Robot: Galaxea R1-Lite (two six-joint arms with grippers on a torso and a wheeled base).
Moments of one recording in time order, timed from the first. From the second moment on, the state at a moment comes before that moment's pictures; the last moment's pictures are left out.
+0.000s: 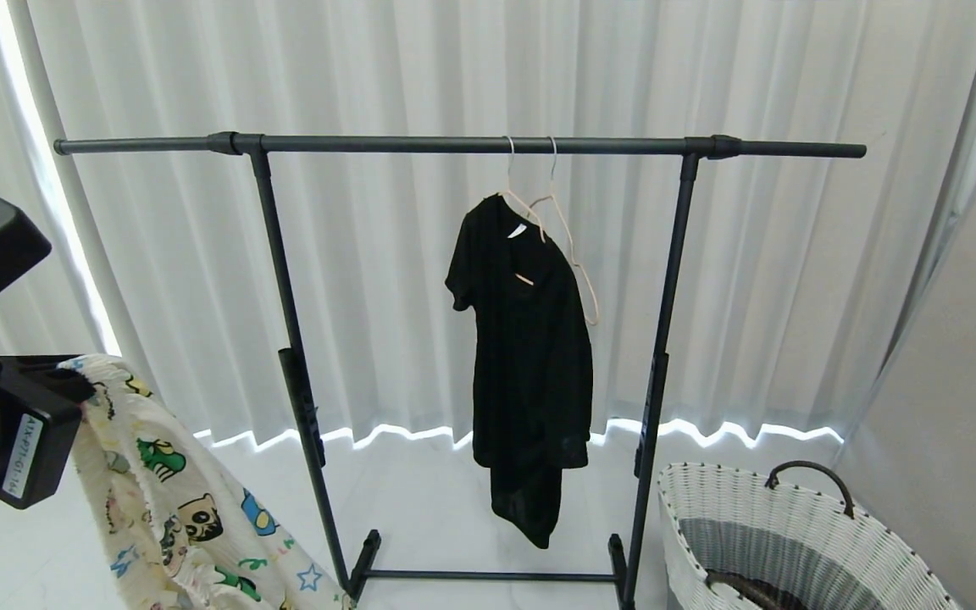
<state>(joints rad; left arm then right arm) -0.41 1.07 -0.97 0.40 0.36 0.32 0.48 0.96 -0.98 0.43 -0.49 0.06</state>
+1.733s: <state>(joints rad) -0.41 1.07 -0.98 0.40 0.40 0.32 0.48 0.99 -0.95 0.30 -0.47 0.05</state>
